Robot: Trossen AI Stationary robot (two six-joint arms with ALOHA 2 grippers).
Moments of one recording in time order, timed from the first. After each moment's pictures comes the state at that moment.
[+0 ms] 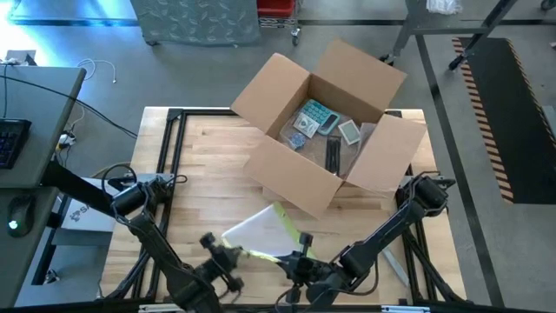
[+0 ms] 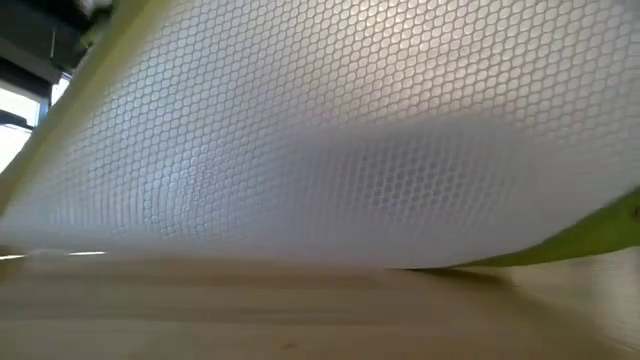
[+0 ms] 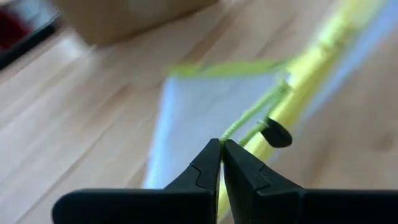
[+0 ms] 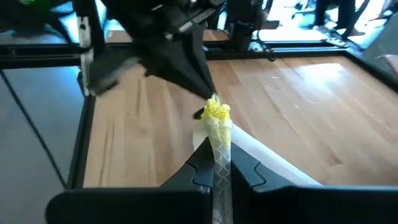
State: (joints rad) left arm -0.94 2.01 1.56 -1.33 -0.91 -1.62; right arm 0.71 2.02 1.58 -0.21 0.87 0.44
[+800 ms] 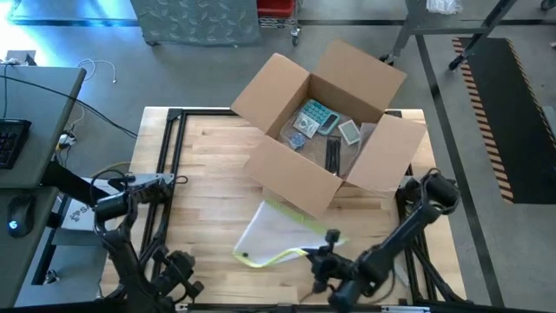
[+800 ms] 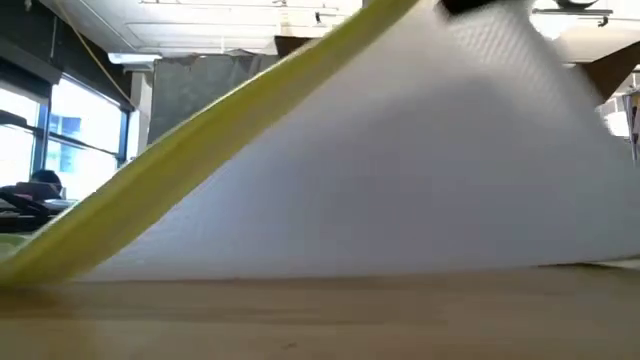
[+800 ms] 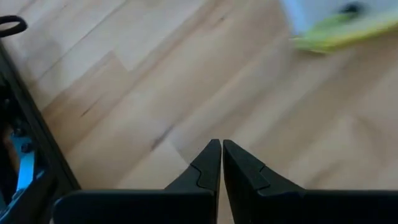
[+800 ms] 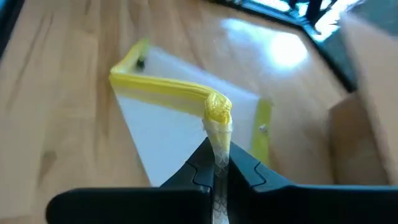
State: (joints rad) left arm -1.23 2.02 1.47 -1.48 -0.47 -2.10; right arm 0.79 1.93 1.37 -0.51 0.96 0.55
